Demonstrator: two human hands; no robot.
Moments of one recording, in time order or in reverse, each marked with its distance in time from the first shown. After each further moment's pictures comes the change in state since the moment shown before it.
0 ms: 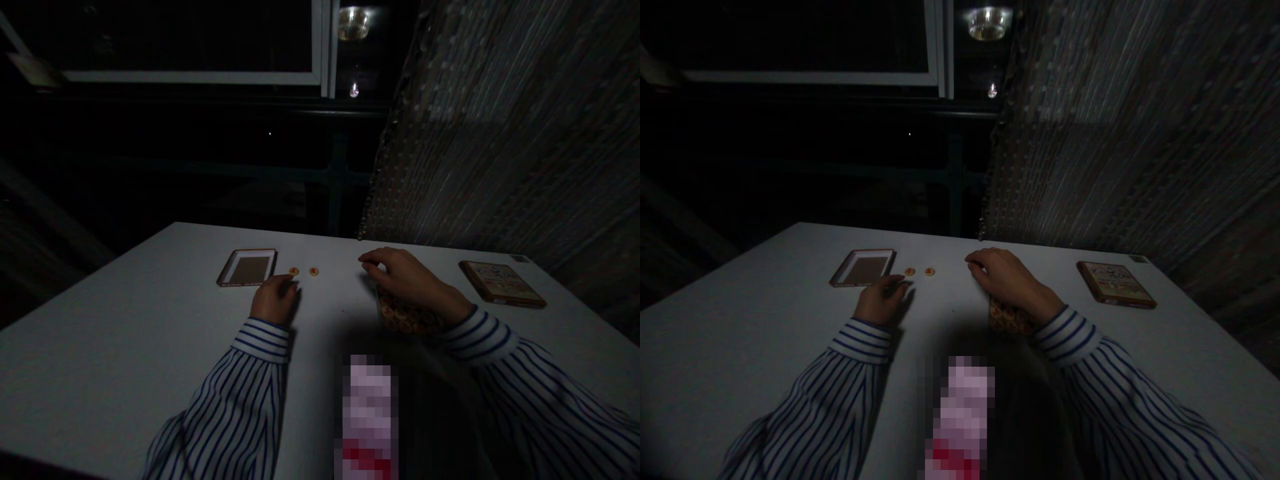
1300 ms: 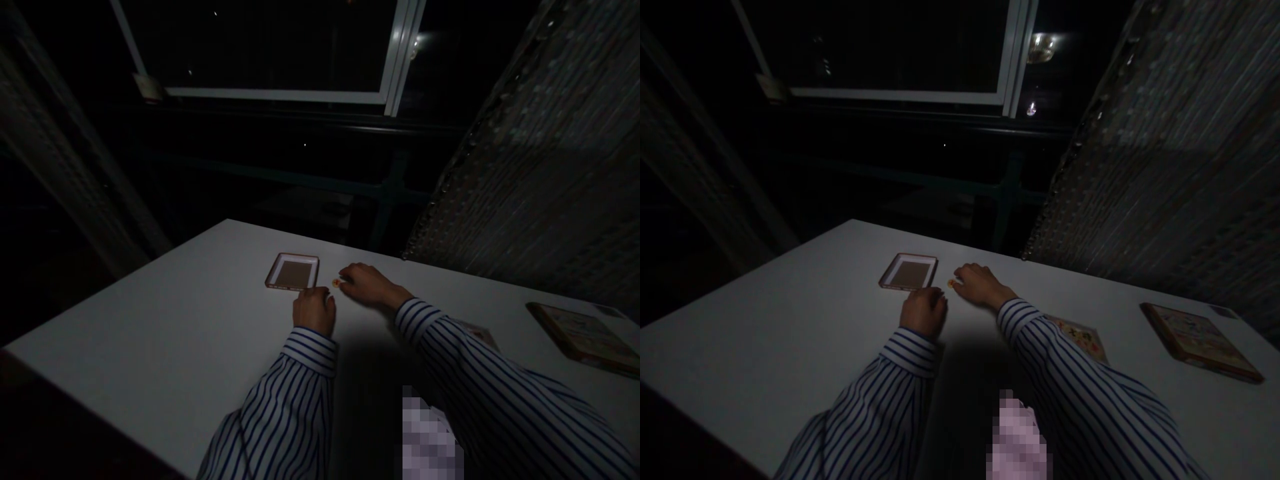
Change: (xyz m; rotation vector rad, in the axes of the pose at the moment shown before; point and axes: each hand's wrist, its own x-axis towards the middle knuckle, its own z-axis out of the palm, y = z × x) left_hand -0.002 -0.003 -0.005 0.206 -0.010 -0.100; right_hand 0.108 -0.043 0.108 -0.105 -0.261 -0.117
